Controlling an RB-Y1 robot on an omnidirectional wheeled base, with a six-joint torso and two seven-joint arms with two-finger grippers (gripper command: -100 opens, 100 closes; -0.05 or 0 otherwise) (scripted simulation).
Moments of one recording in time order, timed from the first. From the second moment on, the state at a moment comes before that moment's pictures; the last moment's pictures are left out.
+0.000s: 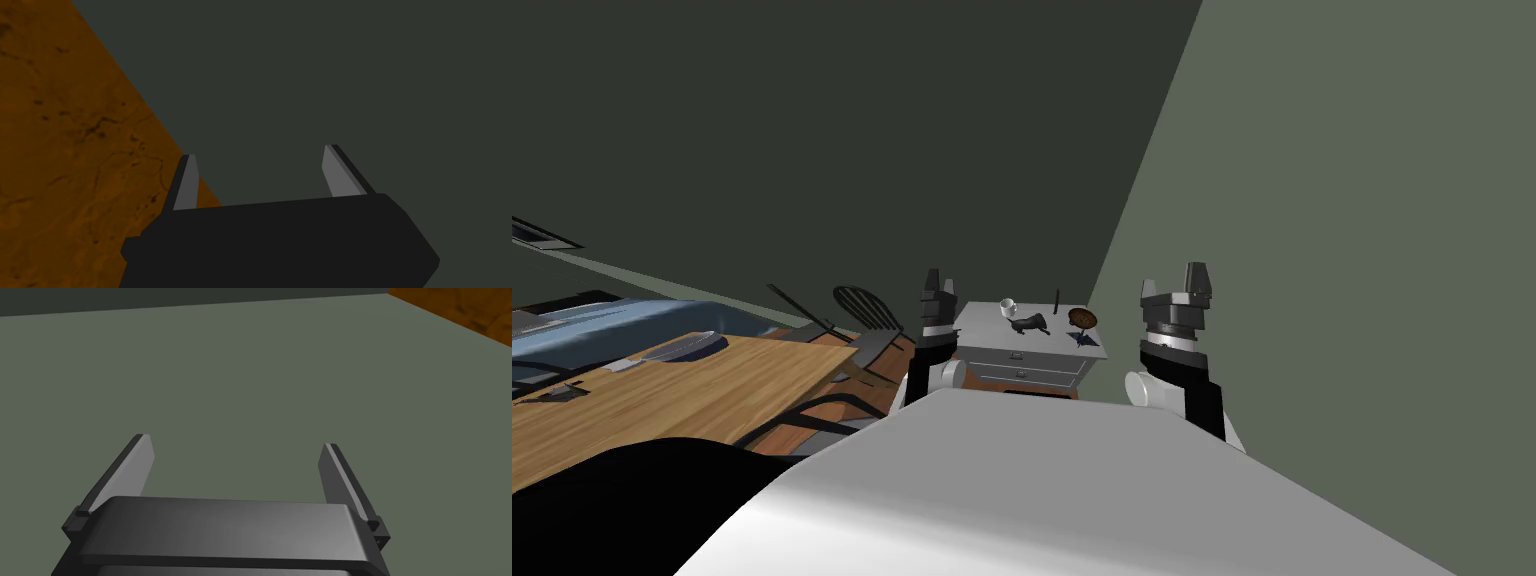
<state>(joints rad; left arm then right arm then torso) 0.45 0.00 0.02 -2.28 0.01 -0.43 -0.15 0.46 0.02 -0.06 -2.28 -0.08 -0.45 0.05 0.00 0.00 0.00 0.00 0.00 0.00</state>
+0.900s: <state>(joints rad) 0.45 0.00 0.02 -2.28 0.01 -0.43 -0.15 0.51 -0.22 0.04 -2.10 -0.10 -0.35 0.02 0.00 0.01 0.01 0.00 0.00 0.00</state>
